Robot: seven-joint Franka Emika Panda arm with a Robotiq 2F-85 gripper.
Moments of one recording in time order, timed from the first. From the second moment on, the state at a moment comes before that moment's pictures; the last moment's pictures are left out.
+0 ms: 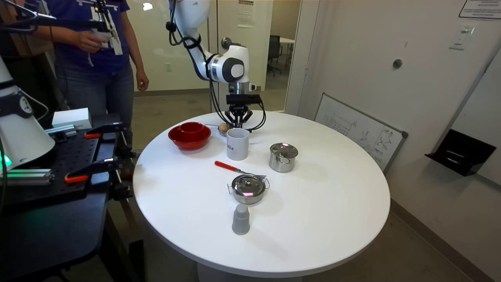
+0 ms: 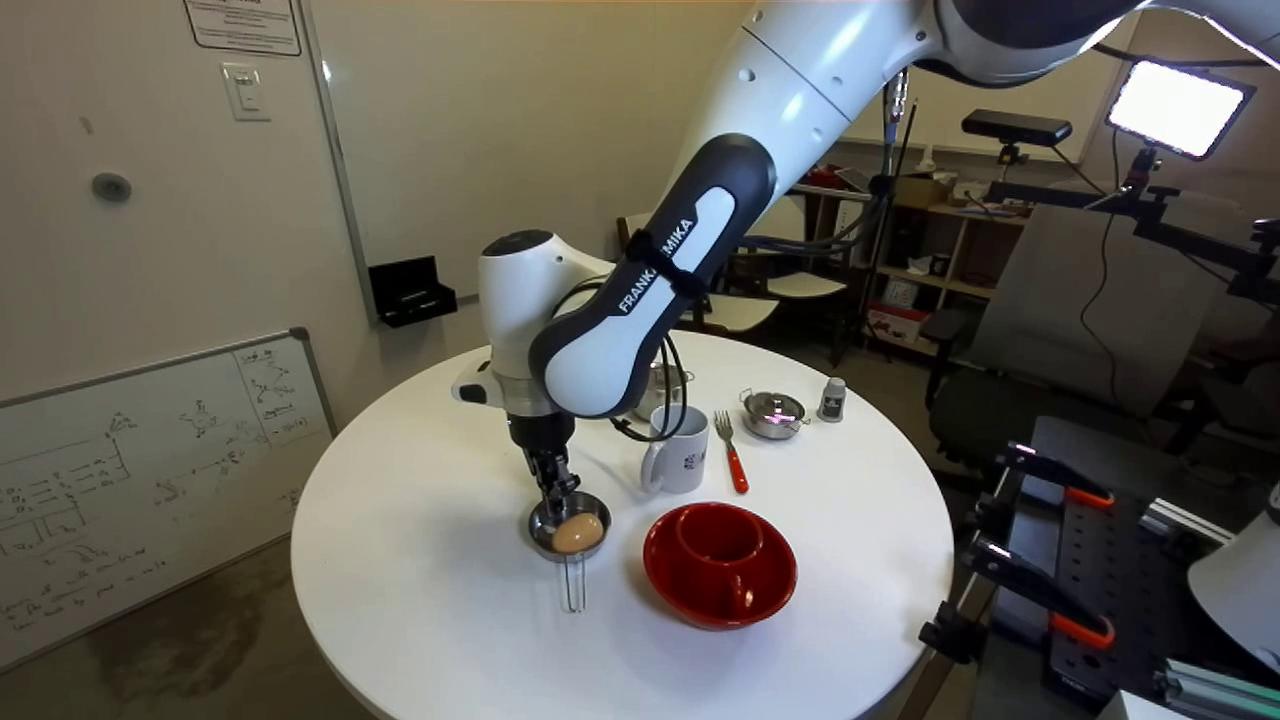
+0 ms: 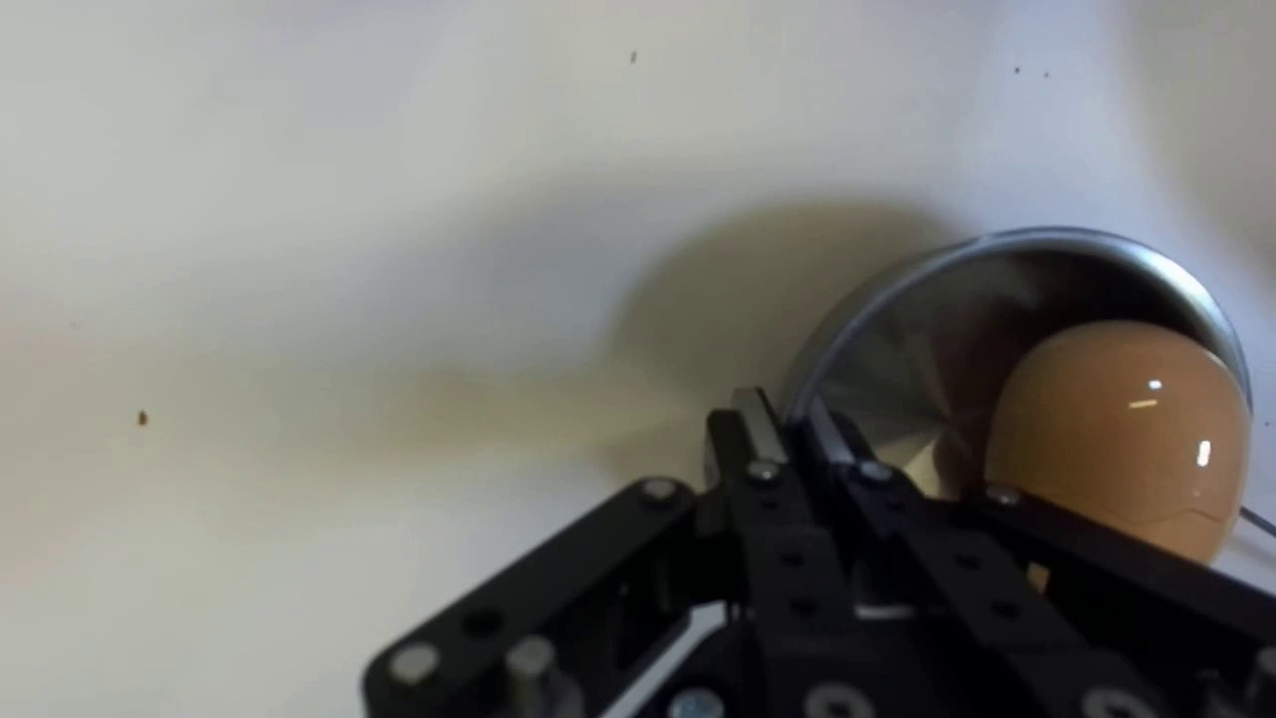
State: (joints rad) arm 0.16 1.06 0.14 -1.51 -0.38 2.53 -0.75
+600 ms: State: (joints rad) arm 0.06 1.06 0.23 -1.51 -0.27 2.51 -0.79
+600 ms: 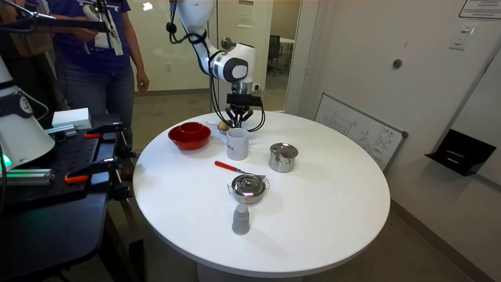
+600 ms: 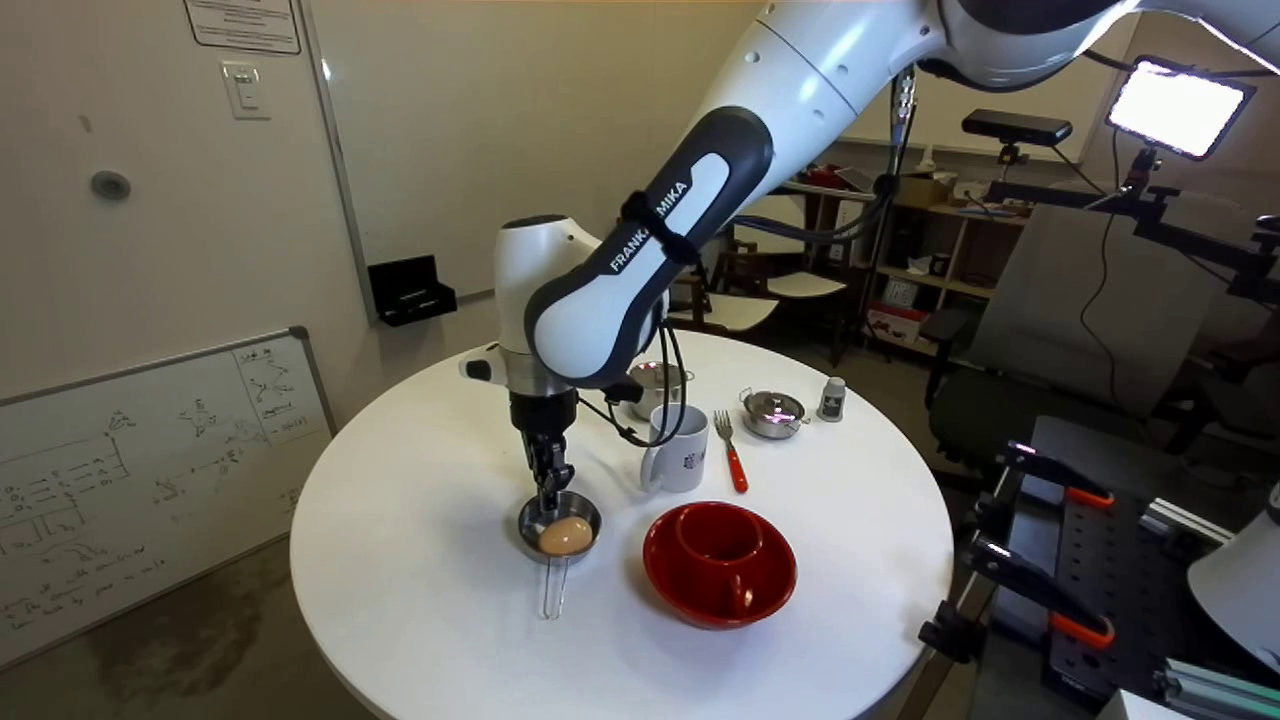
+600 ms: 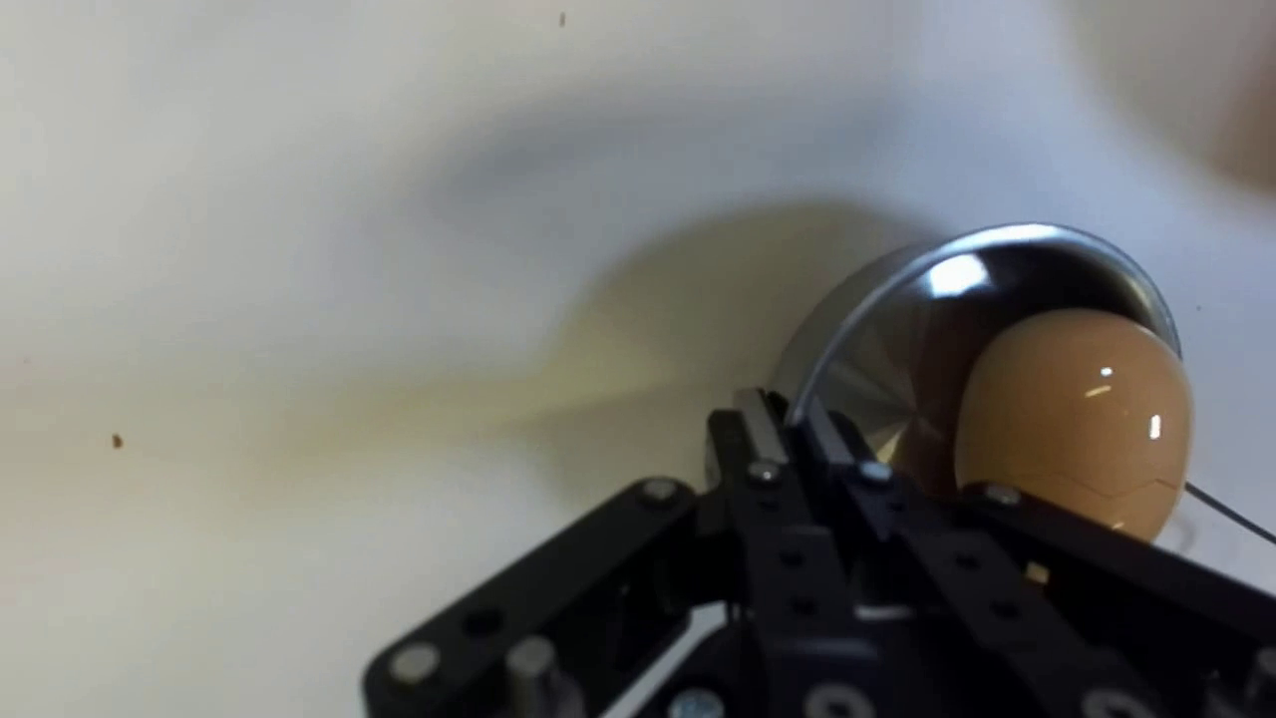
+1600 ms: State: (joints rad) arm -0.02 0.89 0.31 -1.66 -0.11 2.43 -0.83
